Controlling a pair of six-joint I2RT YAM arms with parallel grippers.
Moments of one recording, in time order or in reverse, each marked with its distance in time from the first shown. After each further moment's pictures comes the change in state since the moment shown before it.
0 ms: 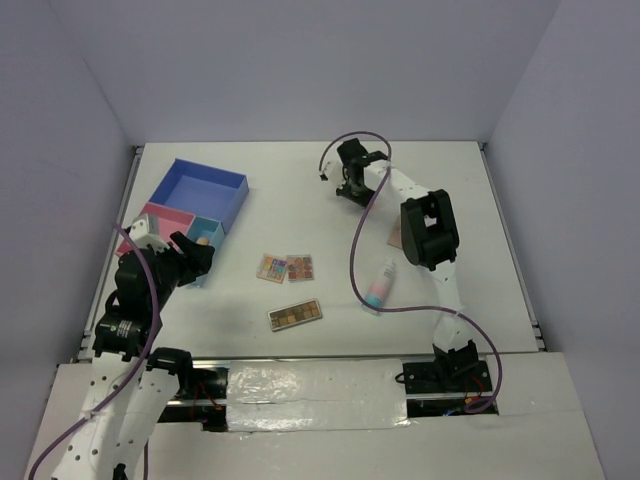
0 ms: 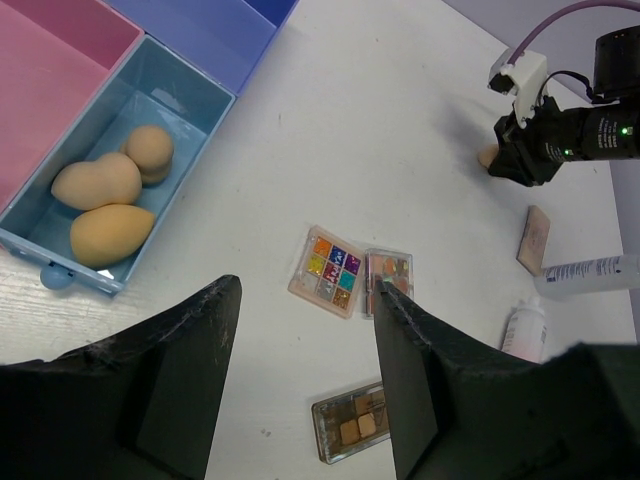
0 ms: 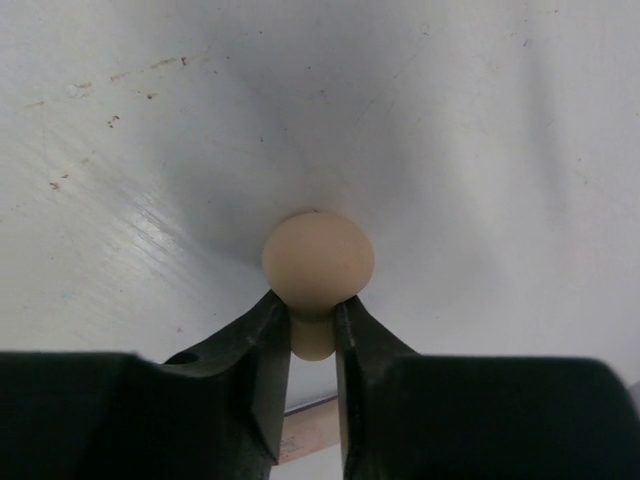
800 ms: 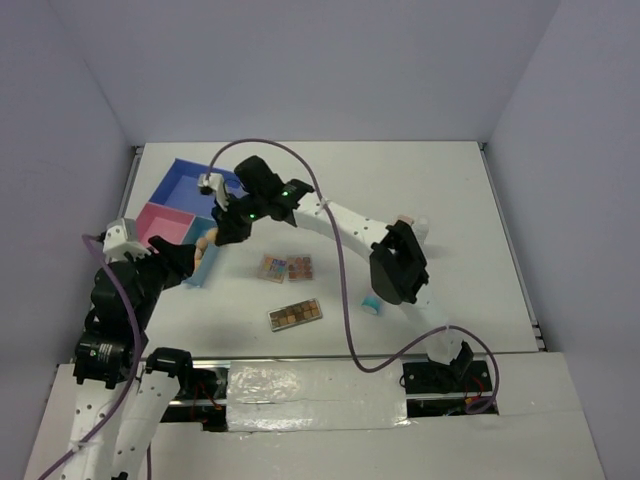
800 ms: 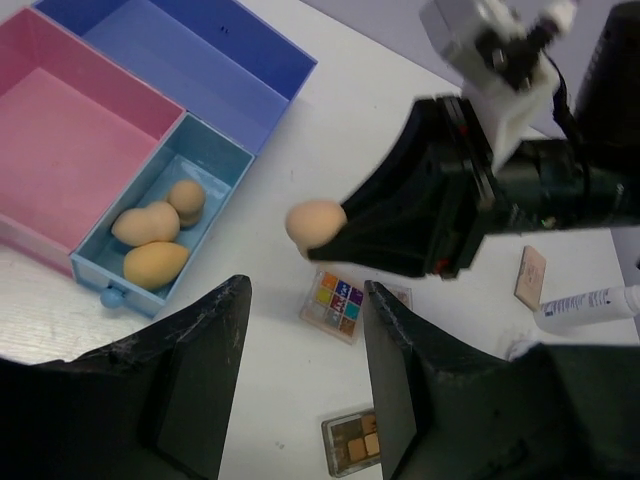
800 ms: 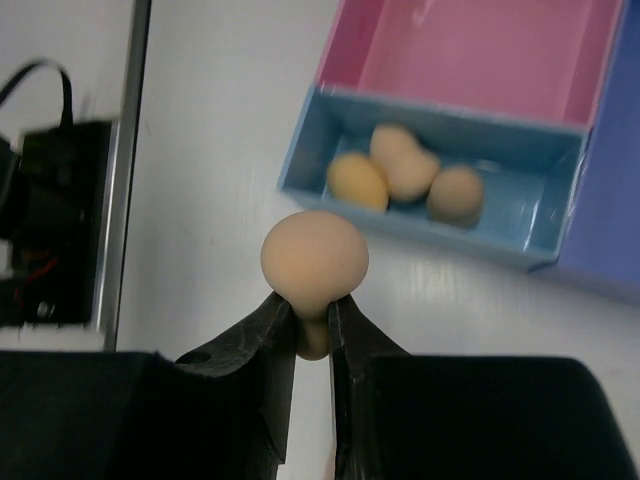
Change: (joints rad) left arm 0.000 -0.087 0.122 -0.100 -0.087 0.056; right arm 0.497 -0.138 0.065 0.305 -0.834 0.446
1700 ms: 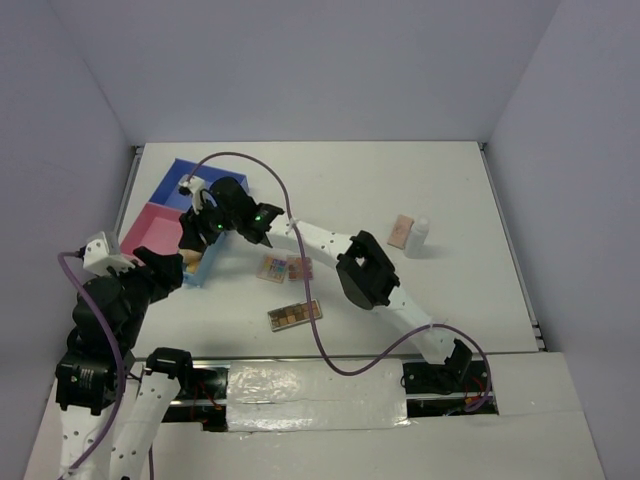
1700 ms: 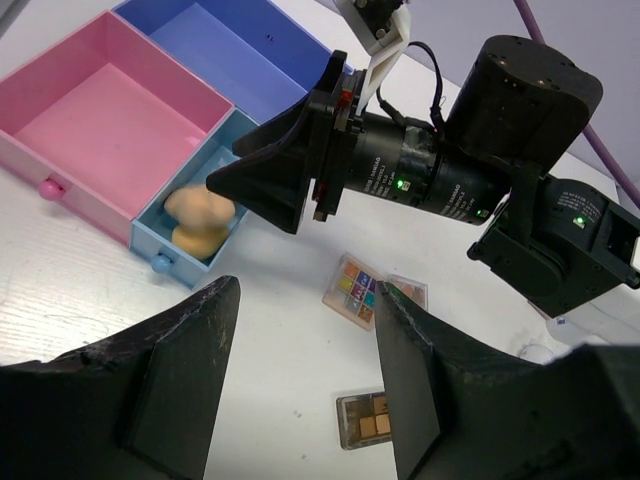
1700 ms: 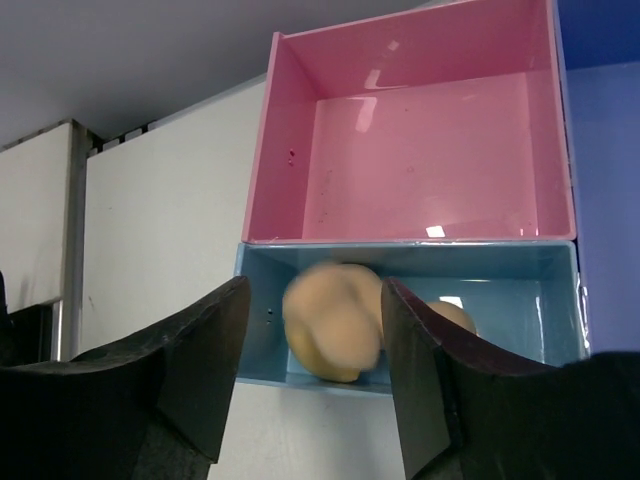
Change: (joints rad) left arm 0.000 -0.074 0.125 -0.211 -0.086 -0.006; right arm 0.101 0.298 0.227 0.415 0.238 0.390
